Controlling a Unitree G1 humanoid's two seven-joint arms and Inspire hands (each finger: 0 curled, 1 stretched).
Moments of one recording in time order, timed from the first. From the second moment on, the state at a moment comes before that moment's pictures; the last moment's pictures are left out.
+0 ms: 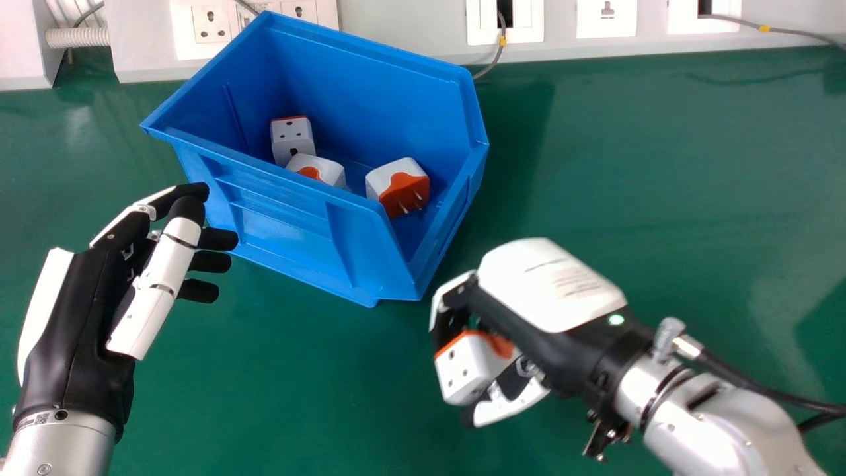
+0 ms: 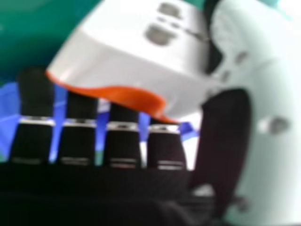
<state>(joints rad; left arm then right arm) 0.32 0.19 0.26 -0.72 0.02 0.40 -0.13 -0.10 -0.44 0.34 -0.29 -0.80 -0.05 0.32</state>
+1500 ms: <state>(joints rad) 0.33 0.18 0.25 -0.73 0.04 0.39 -0.12 -0.53 -0.33 0.35 0.04 -0.83 -0.03 0.17</state>
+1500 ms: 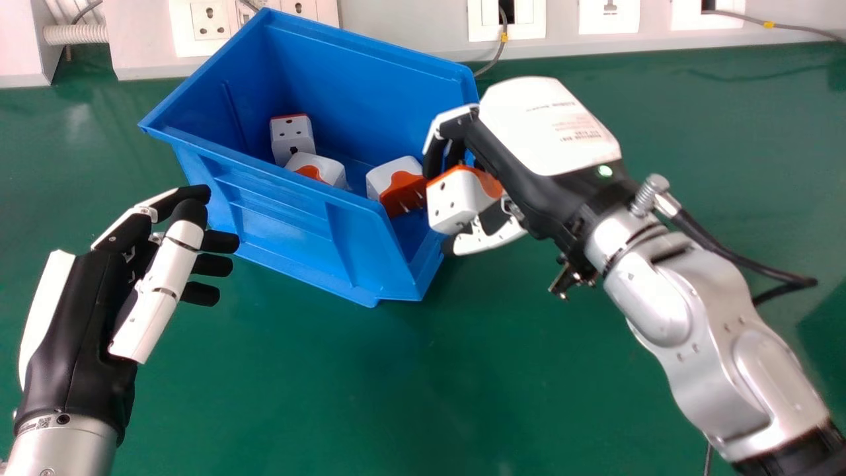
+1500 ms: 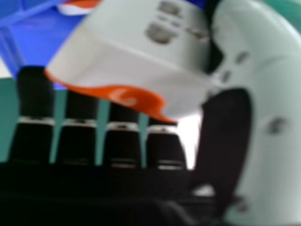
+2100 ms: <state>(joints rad) 0.34 0.17 0.24 -0.73 0.04 0.39 -0.11 -0.73 -0.29 0.39 0.33 -0.83 -0.12 0.08</state>
